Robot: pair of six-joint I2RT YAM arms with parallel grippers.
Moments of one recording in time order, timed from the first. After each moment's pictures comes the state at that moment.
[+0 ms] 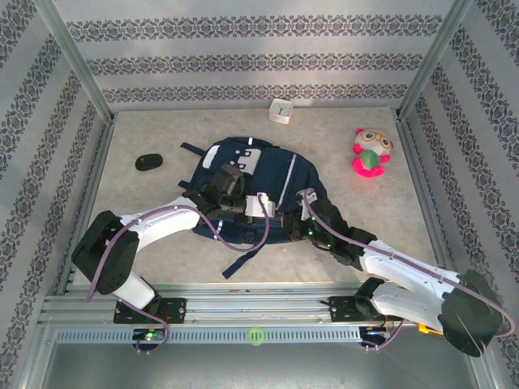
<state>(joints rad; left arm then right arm) -0.65 1.56 0.94 -0.12 0.47 0.90 0.70 0.99 0.48 -0.08 -0.09 0.59</state>
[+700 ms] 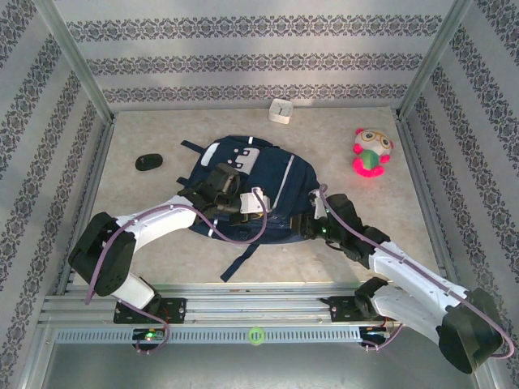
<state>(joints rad) -0.61 1.54 0.93 -0.19 0.48 0.75 0.59 0.92 0.47 -0.22 -0.25 0.56</state>
